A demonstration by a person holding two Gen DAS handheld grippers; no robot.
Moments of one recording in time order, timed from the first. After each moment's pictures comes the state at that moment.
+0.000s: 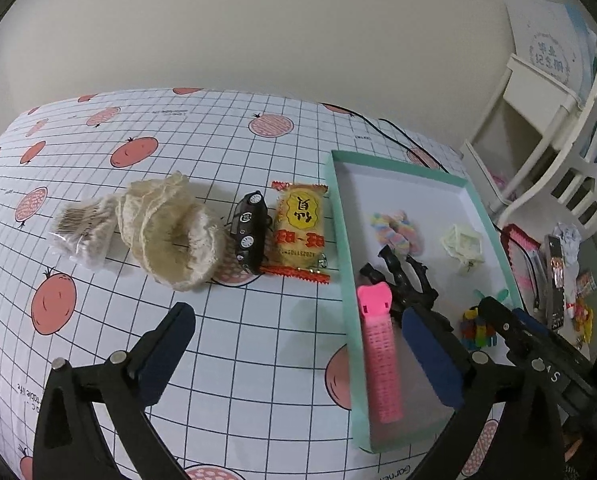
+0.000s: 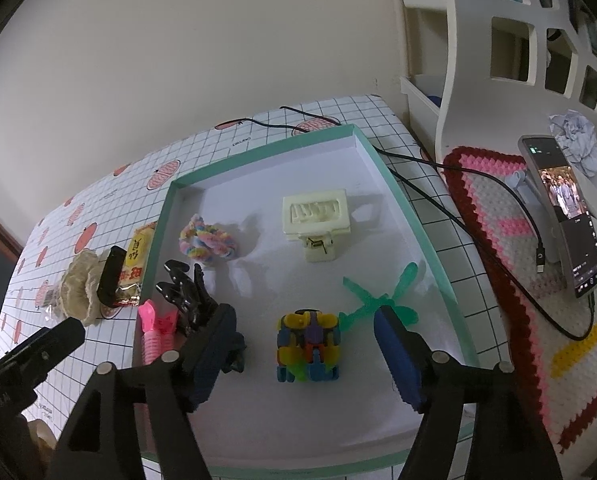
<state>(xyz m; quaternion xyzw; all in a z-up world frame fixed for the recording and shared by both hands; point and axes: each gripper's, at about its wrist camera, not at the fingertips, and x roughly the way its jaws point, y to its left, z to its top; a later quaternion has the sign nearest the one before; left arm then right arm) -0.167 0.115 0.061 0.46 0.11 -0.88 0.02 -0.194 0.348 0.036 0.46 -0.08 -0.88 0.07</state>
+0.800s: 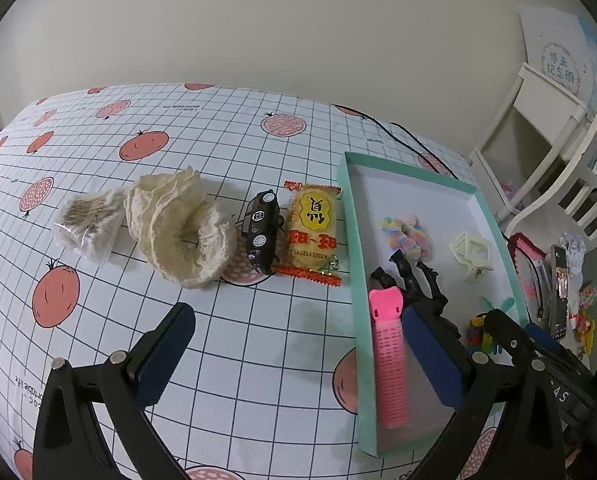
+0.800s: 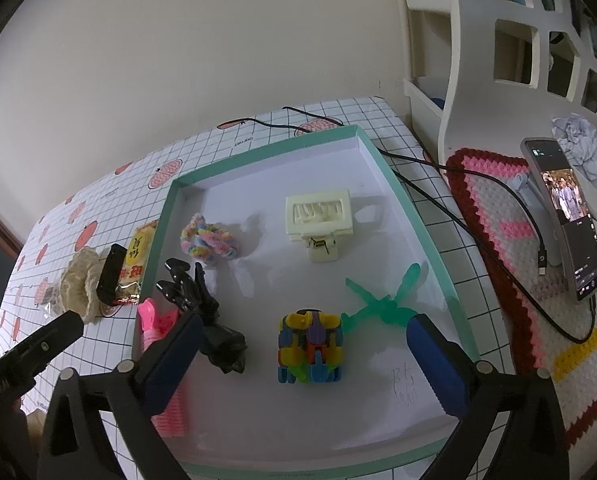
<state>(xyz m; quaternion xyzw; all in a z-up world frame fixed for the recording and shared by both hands) -0.167 0.109 0.057 0.46 0.12 -0.88 0.03 -0.194 0.345 0.034 0.45 -0.07 -0.89 0.07</state>
